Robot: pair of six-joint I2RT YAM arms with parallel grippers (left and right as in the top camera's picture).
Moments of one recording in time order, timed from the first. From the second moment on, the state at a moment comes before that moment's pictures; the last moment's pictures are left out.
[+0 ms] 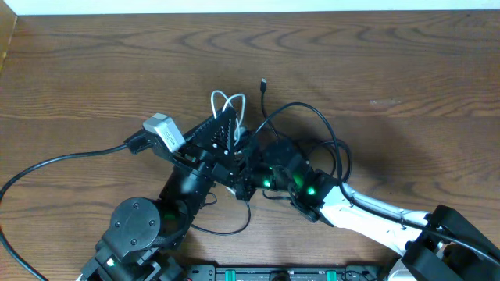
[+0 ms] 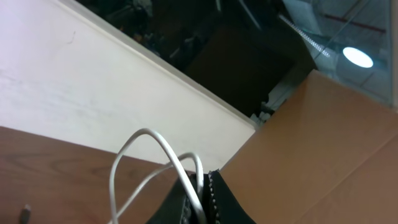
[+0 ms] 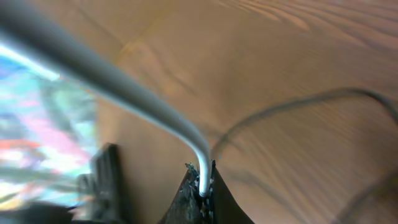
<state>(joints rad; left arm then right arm) -0.80 0.68 0.86 -0.04 -0.30 -0.67 0.89 1.58 0.74 0.48 -0.49 0.50</state>
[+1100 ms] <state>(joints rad) -0.80 0.63 0.87 -0.48 -0.73 -0.63 0.60 1.58 0.73 0.67 -1.19 0.68</state>
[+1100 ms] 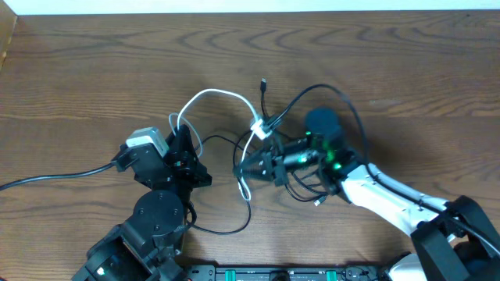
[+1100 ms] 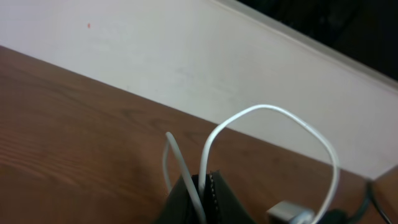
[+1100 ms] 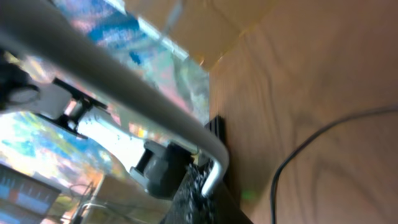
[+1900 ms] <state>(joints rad) -0.80 0.63 0.87 -0.64 -0.83 -0.98 0.67 1.39 0.73 0.08 -0.69 0.48</state>
